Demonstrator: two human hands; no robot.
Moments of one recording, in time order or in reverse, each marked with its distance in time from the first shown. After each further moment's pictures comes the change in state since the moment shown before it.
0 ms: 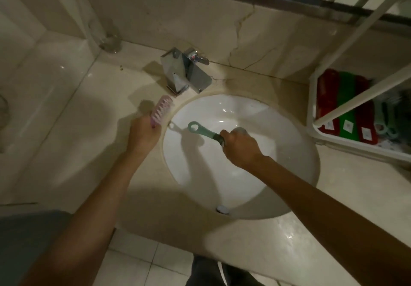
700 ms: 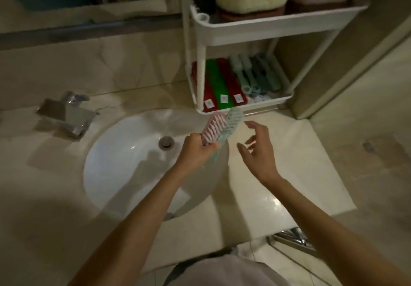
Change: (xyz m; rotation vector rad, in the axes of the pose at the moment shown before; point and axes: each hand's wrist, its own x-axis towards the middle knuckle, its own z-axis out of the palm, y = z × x) left_hand -0.146 0.244 0.092 -0.436 -0.726 0.342; right_hand -0.210 0.124 -0.018 0.691 0.765 0.615
